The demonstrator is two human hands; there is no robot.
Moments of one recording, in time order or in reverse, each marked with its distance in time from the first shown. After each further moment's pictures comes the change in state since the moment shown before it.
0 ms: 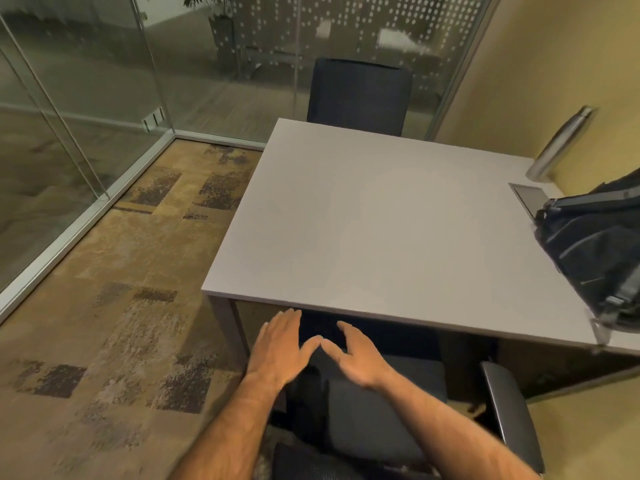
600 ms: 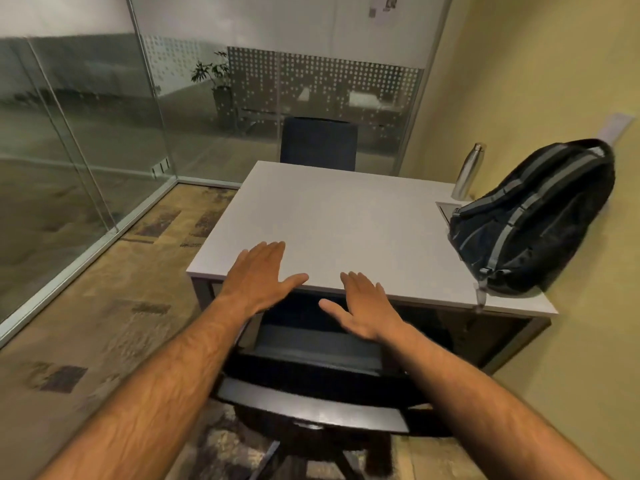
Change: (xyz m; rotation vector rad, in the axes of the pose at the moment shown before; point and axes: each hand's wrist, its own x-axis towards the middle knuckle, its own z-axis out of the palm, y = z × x) left_hand -0.191 0.176 -0.089 0.243 0.264 0.212; right_hand -0.252 0.022 -0.134 -0.550 0.229 -0.194
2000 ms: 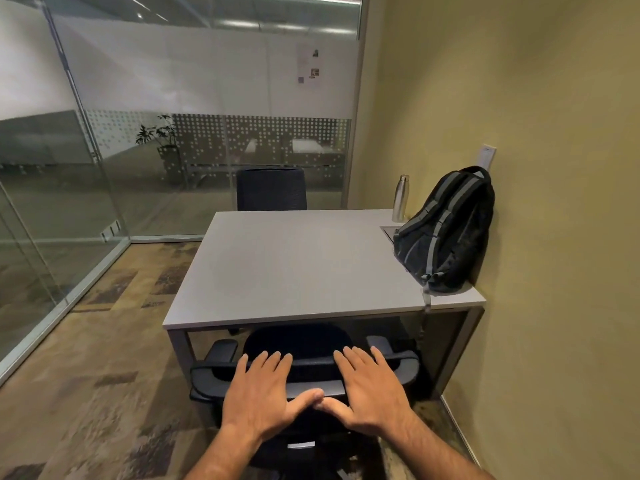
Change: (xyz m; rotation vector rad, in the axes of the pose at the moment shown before) left_hand -0.152 0.043 0.032 0.198 -0.044 0.183; right_hand -0.171 -0.030 0.020 -0.195 0.118 0.048
